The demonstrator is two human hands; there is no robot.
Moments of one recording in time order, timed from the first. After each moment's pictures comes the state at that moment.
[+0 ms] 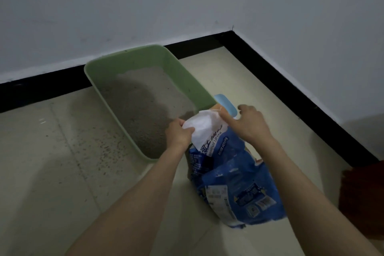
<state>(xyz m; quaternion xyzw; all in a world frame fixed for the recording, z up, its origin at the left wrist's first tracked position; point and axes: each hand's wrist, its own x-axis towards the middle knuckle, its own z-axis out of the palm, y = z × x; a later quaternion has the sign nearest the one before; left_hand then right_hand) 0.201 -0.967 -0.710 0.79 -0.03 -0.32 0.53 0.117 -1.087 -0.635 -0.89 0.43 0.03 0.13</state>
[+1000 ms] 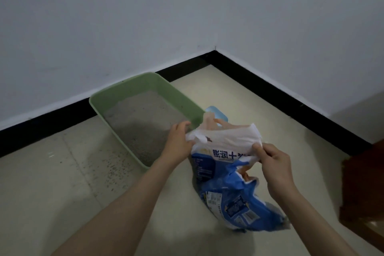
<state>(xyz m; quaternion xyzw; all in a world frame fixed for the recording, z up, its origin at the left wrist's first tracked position) 0.176 -0.941 -0.669 0.81 -0.32 -0.25 0.43 -0.009 -1.045 -0.628 -0.67 0.48 -0.29 0.49</state>
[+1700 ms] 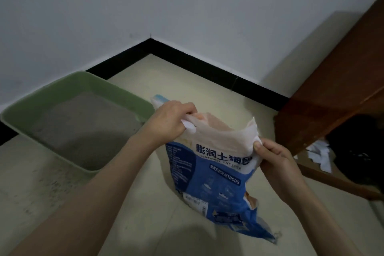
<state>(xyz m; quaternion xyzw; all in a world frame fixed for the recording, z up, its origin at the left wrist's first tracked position) 0.103 -0.993 -0.593 0.67 -0.67 -0.11 0.29 -0.156 -1.025 -0.582 -0.63 0.39 -0.31 0.59</state>
